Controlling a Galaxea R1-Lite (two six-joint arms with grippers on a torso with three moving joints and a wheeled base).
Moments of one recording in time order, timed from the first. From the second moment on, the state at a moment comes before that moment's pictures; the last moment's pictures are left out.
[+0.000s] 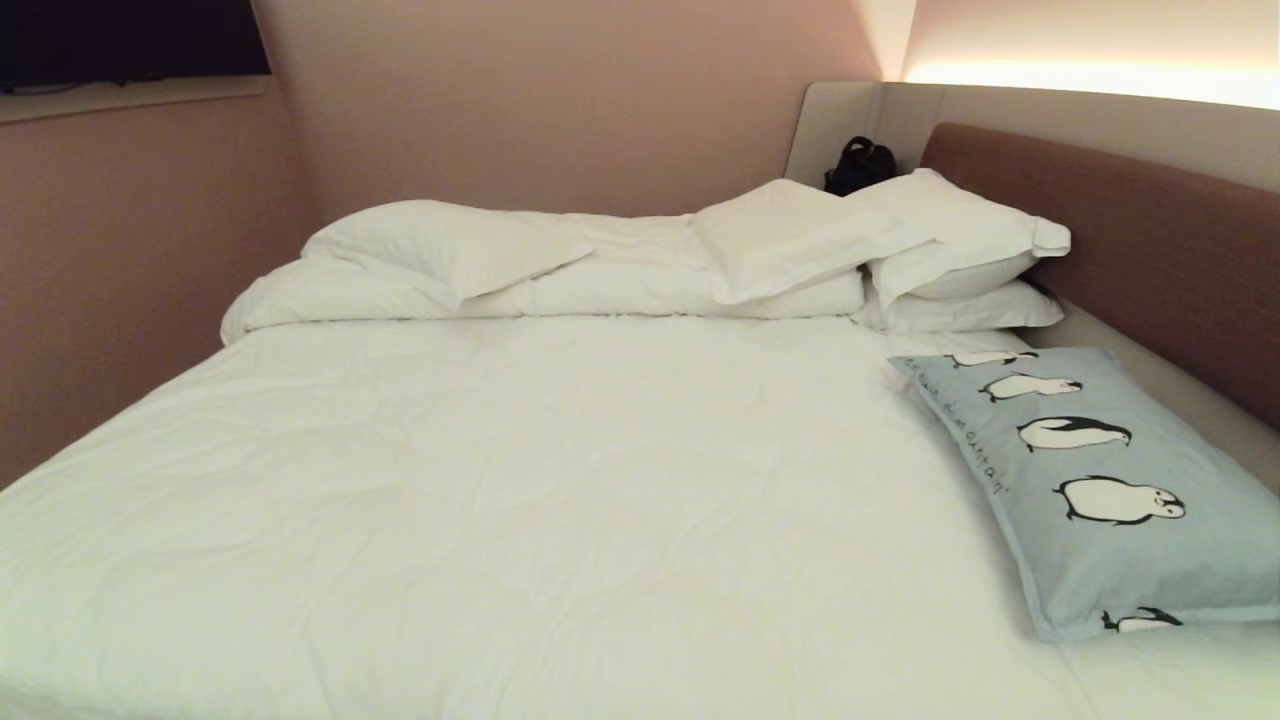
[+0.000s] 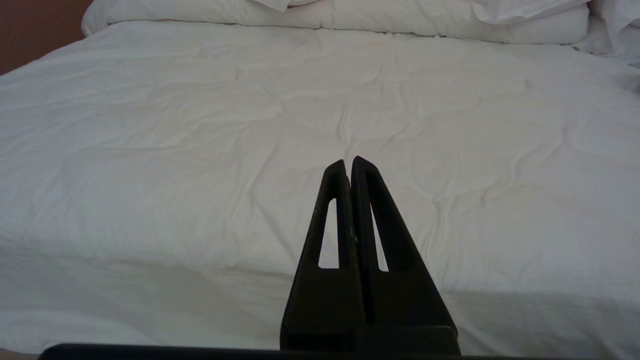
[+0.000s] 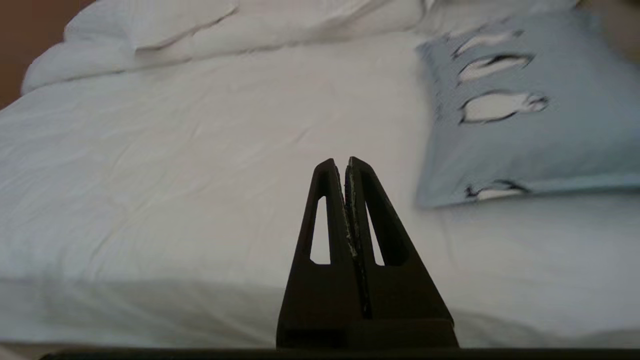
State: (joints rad) left arm -0.01 0.00 0.00 -0.04 0.01 -0.08; right arm 0.02 0.03 -0.41 0.33 0.07 0.14
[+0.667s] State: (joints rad) left arm -0.01 0.00 0.00 -0.04 0.02 -0.08; right arm 0.02 0.00 -0.19 0.11 0.03 -0.02
